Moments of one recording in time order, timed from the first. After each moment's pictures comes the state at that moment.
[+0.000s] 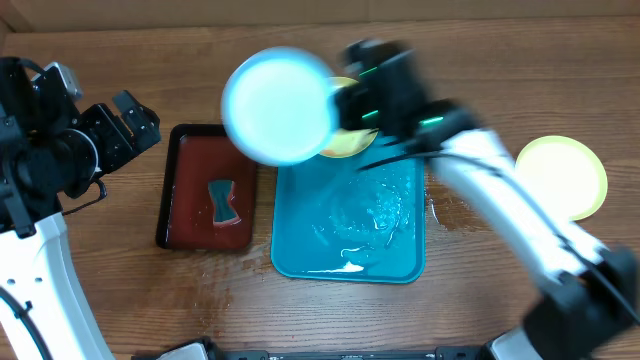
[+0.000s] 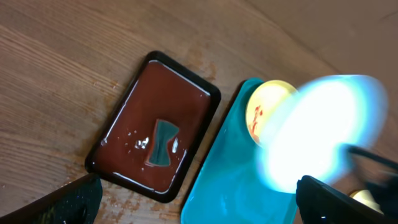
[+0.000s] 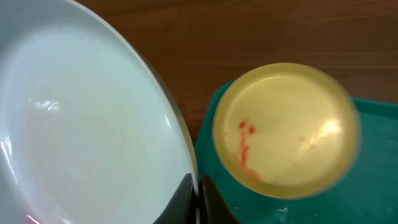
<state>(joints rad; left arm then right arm) 0.30 1.41 1.93 -1.49 0.26 -0.33 0.42 1.68 1.53 -0.58 -0.25 0.46</state>
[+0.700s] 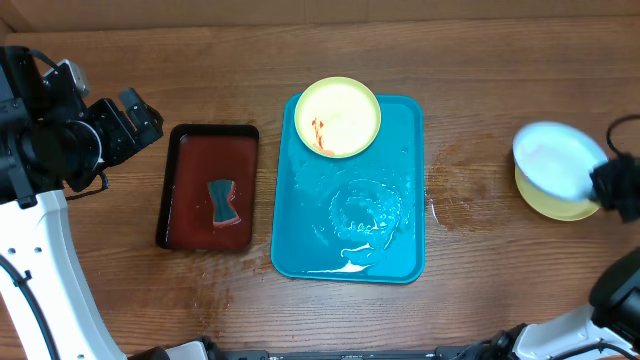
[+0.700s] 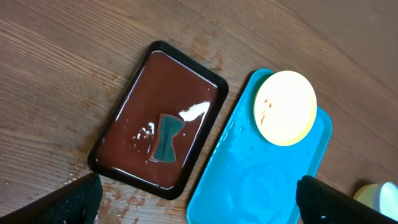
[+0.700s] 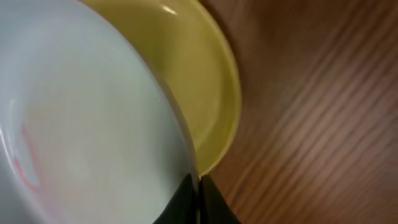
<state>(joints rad) 0.30 1.46 1.93 -1.50 0.26 -0.31 -0.68 1.81 1.38 -1.09 -0.12 0.52</state>
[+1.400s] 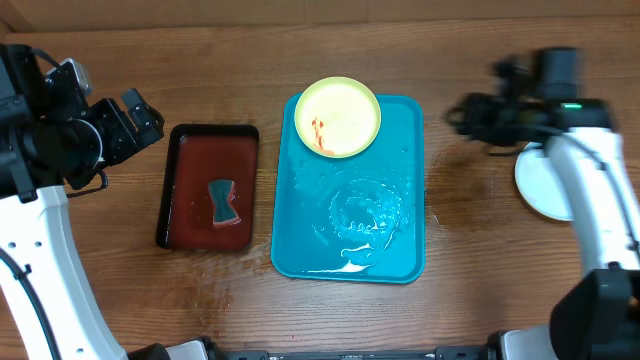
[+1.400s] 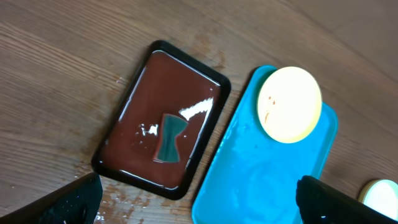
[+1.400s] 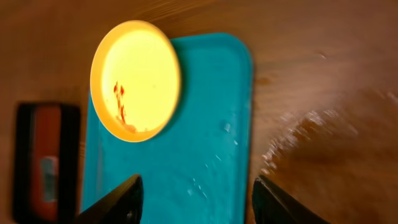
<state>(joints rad) 0.30 1.48 1.93 -1.50 0.24 -0.27 0.06 1.65 1.39 -0.76 -0.37 0.21</state>
